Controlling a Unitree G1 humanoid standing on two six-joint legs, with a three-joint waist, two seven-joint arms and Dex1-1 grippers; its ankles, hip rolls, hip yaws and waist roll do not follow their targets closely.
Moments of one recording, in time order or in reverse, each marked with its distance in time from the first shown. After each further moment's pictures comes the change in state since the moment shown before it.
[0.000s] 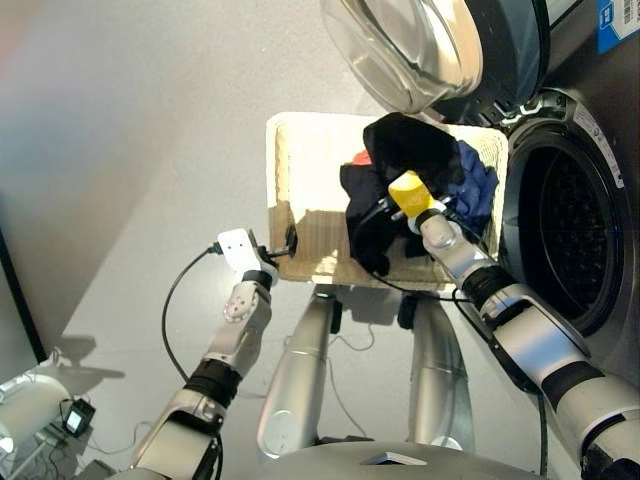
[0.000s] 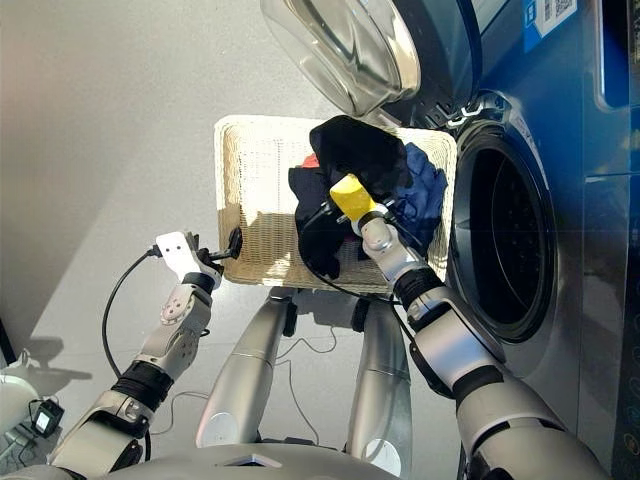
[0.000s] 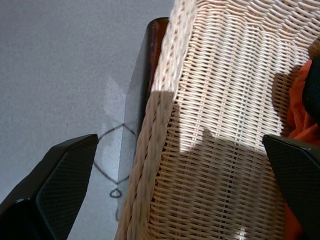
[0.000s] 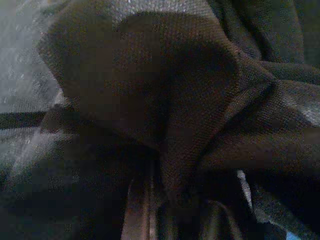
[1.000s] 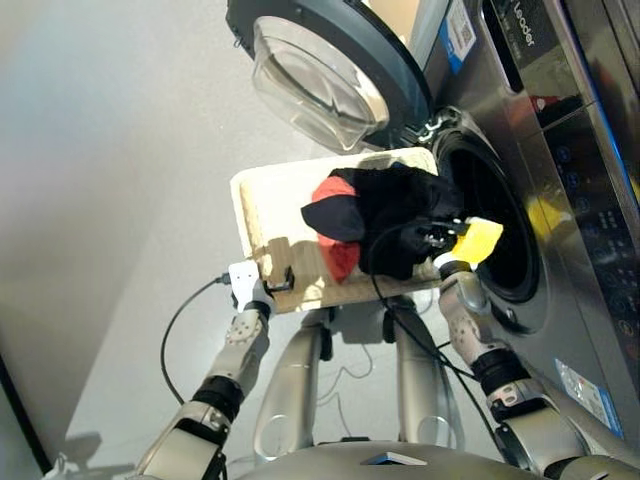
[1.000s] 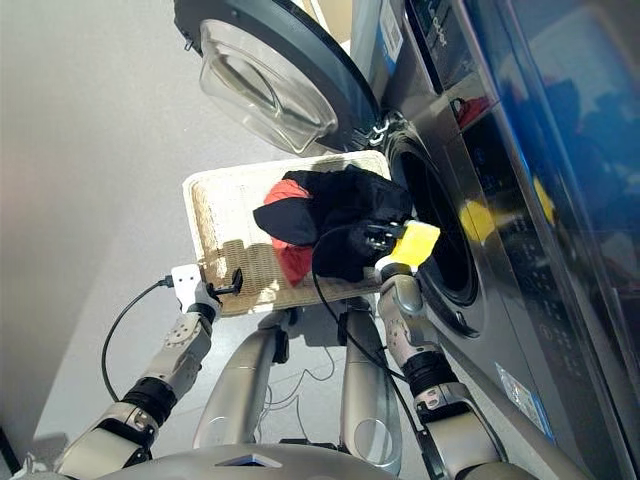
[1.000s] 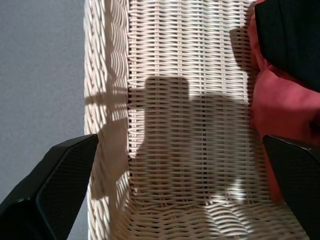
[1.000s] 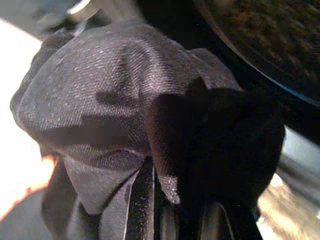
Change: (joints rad) left arm 0.066 -0.054 0.003 0.215 0.090 0.015 0.000; right arm 0.473 0.167 -0.447 -0.396 0.691 -0.280 -0.056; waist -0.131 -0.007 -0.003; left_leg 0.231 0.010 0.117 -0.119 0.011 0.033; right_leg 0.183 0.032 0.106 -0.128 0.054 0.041
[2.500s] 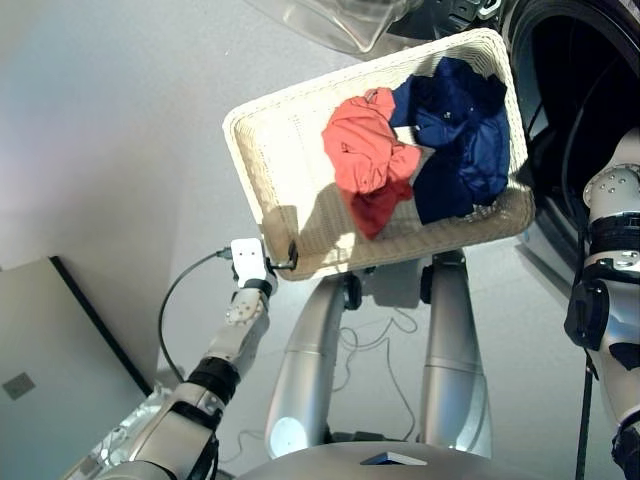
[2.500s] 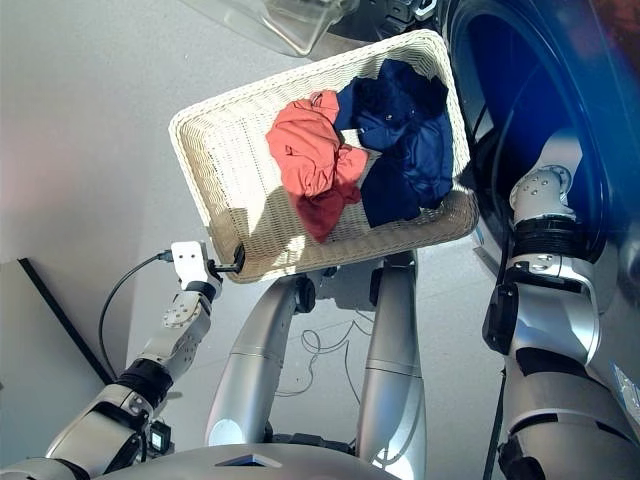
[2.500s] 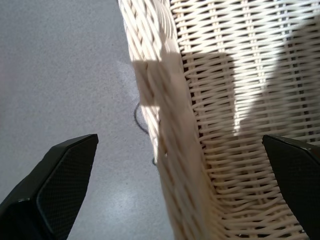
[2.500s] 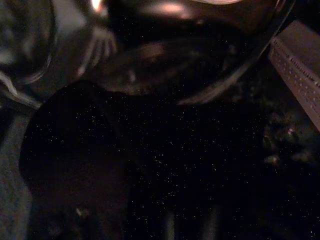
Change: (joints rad) left arm -0.089 0.070 -0.064 -0.077 0.018 -0.042 0.025; right arm -0.634 -0.480 -0.313 0.315 0.007 -0.185 -0.426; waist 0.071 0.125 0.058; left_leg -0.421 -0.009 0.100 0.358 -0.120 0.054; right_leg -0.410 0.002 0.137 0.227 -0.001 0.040
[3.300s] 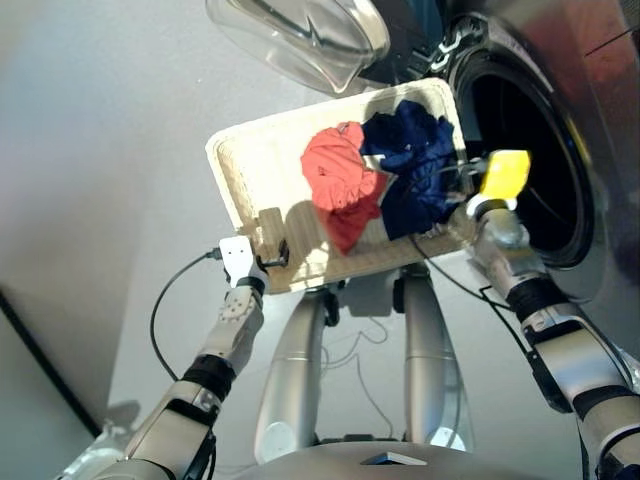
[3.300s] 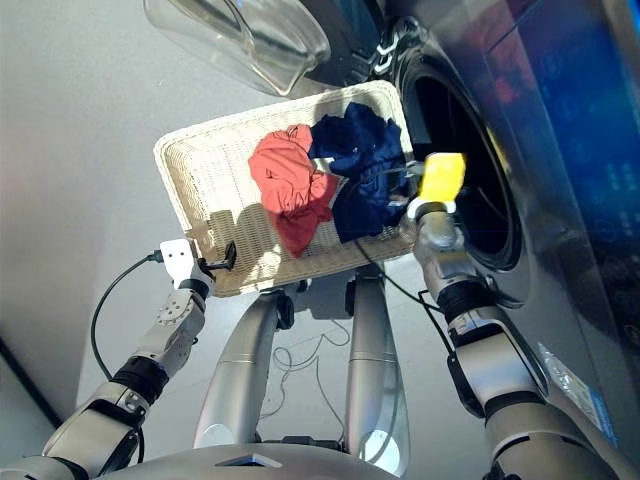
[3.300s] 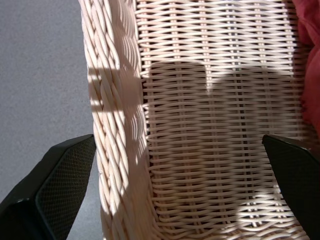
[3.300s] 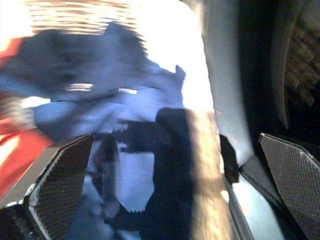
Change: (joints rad) left arm -0.041 0.002 0.022 0.057 -0.076 0.030 0.010; right arm 0.317 0.137 0.680 -0.186 -0.513 0.333 0.463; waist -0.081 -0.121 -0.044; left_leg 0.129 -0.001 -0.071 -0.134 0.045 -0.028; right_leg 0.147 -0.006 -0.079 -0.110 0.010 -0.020
